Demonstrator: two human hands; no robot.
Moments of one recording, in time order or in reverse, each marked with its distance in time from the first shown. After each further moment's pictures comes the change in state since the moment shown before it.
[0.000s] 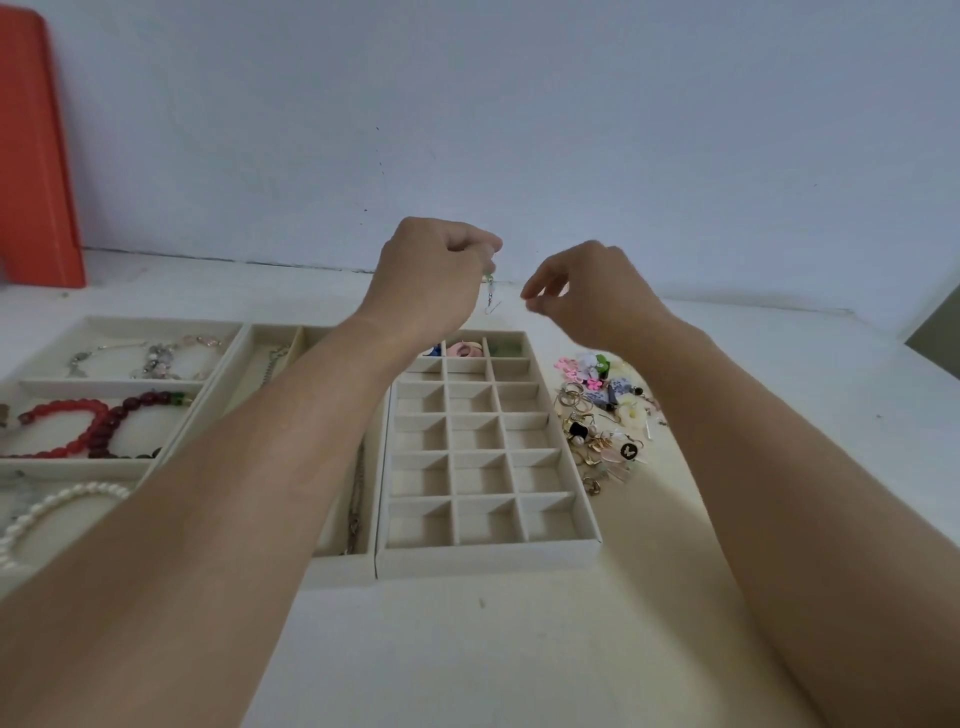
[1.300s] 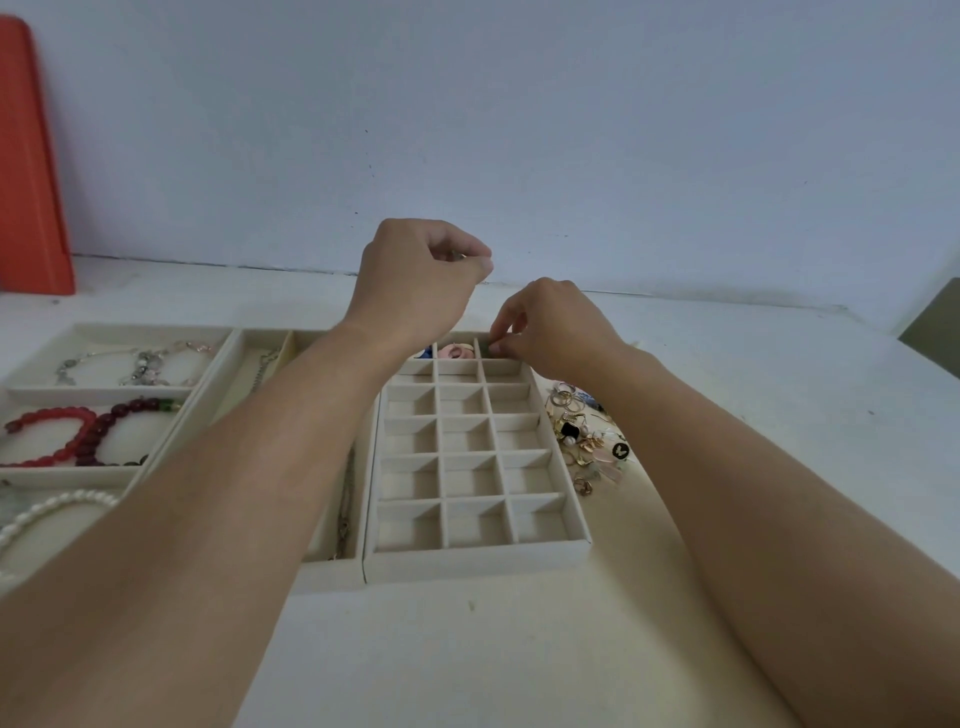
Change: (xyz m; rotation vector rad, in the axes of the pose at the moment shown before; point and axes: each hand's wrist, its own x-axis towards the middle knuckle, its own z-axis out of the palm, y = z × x) left_hand -0.002 0.000 0.003 0.039 0.082 0.033; right_hand -0.001 0.001 0.036 -0.014 -0.113 0.007
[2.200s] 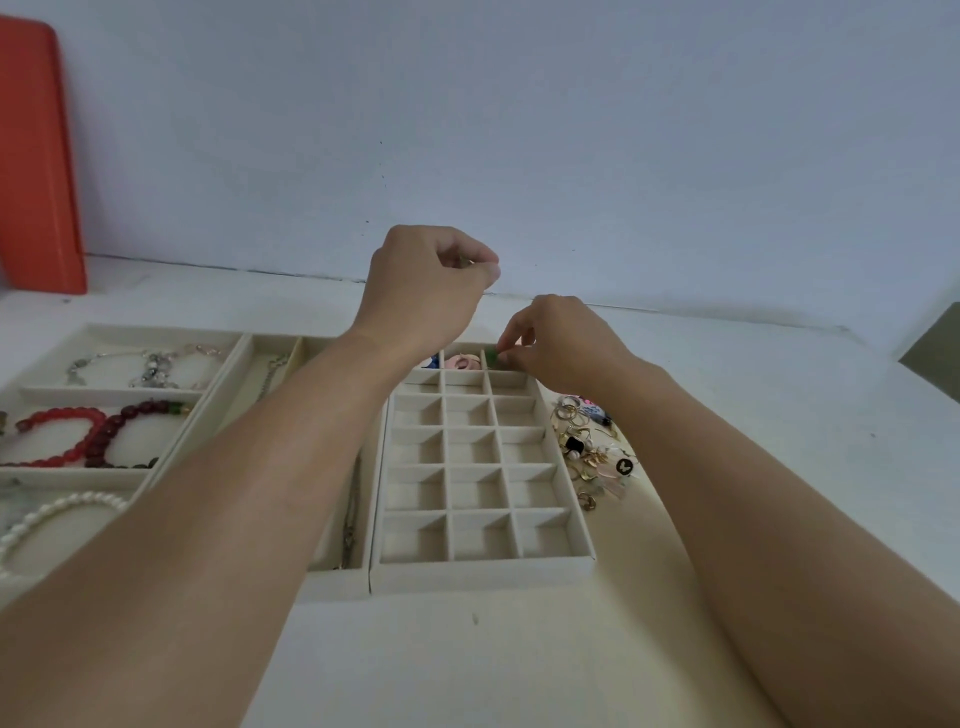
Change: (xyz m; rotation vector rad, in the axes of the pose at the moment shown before) left_hand 0.004 -0.001 -0.004 -0.023 0.008 0.007; right_hand 0.001 0.001 -0.003 -0.061 -0.047 -0.019
